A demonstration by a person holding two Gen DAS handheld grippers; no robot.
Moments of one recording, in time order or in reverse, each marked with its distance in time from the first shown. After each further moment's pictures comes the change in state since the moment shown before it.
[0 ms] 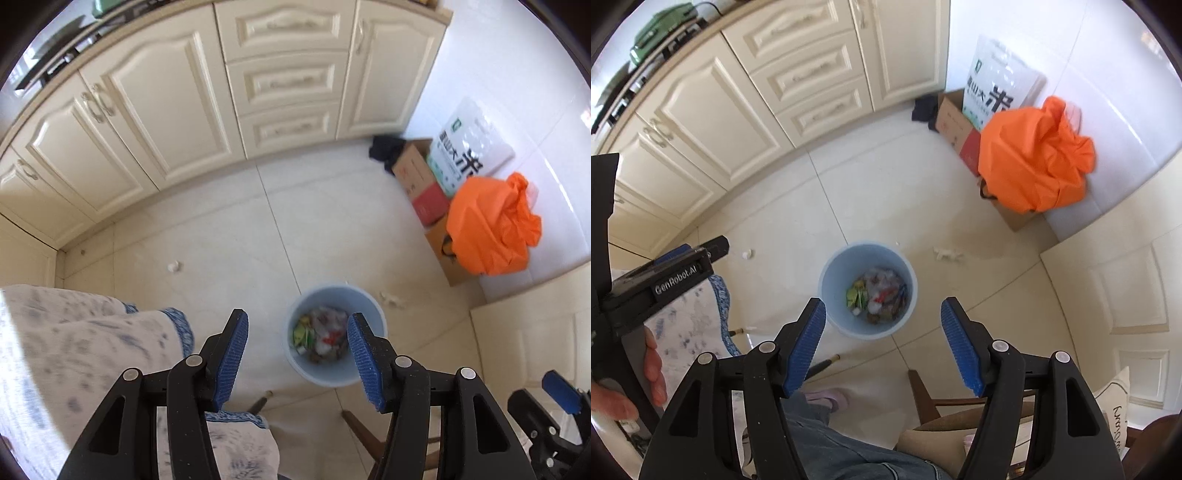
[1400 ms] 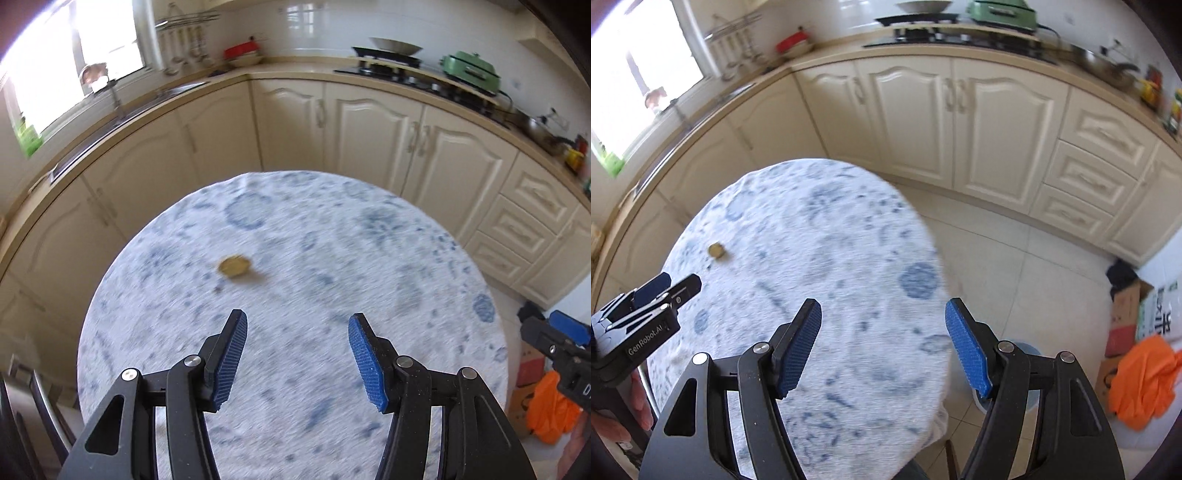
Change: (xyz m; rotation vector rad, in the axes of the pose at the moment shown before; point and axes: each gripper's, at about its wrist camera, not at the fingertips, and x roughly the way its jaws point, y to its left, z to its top) left arm -0.309 0.193 -0.359 -0.763 -0.237 0.446; right arm -0.097 0.308 -0.097 -0.860 -0.103 0.470
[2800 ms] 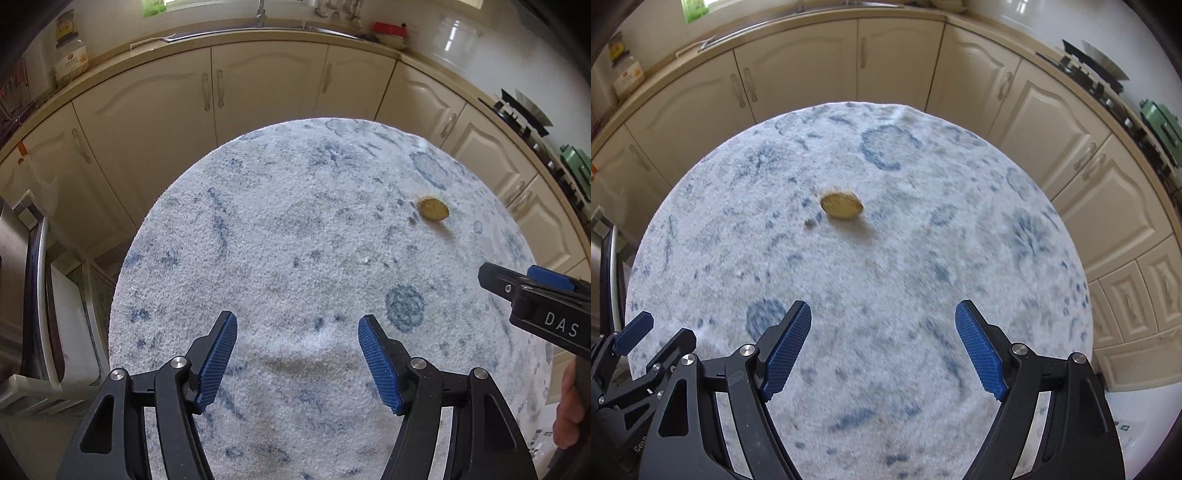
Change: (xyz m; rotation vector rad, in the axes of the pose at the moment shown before) left arm 0.062 0.145 -0.048 -0.473 0.106 0.083; right arm 0.107 0.222 0.012 -0.527 0.162 0.009
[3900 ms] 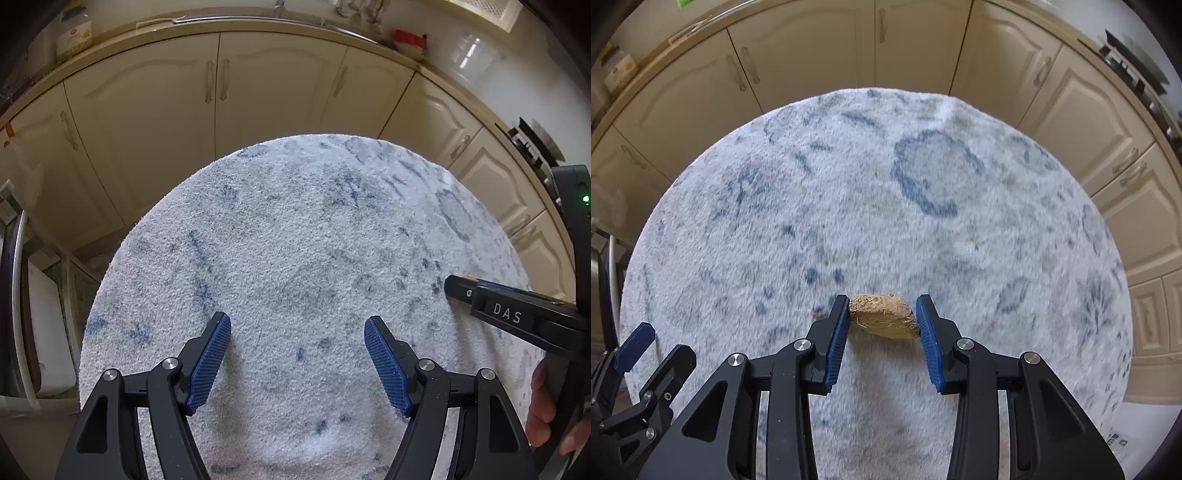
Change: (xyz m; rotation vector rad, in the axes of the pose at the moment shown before) left arm 0.059 0.015 0.051 -0.095 0.013 -0.048; right arm 0.081 0.023 0.070 -0.010 0.113 0.070
